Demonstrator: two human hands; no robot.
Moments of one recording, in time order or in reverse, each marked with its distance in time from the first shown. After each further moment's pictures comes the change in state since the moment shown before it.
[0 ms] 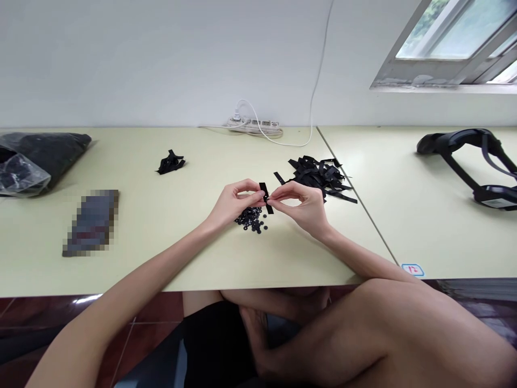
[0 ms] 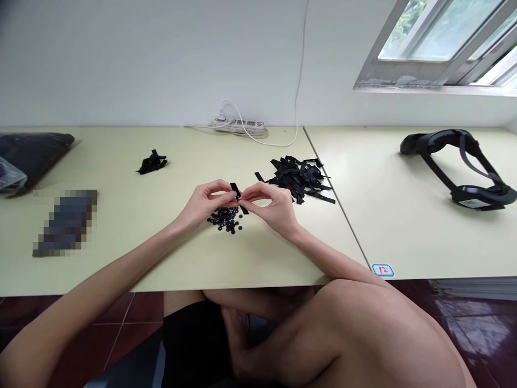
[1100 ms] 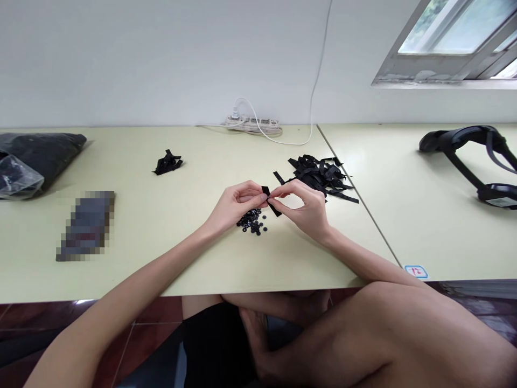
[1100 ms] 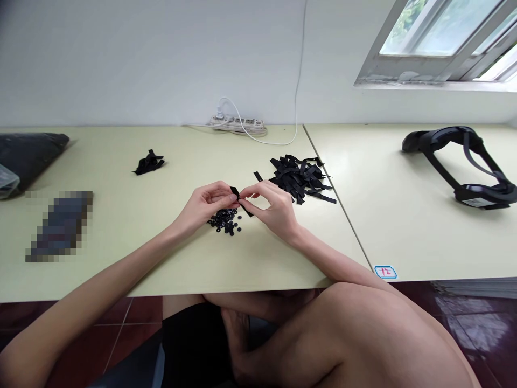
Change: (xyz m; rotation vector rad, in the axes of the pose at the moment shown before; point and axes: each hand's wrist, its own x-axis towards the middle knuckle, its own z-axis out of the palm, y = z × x) left_hand -0.004 0.000 0.004 0.026 -0.059 0.042; right_hand 0.002 0.003 -0.002 -0.301 0.028 -0.245
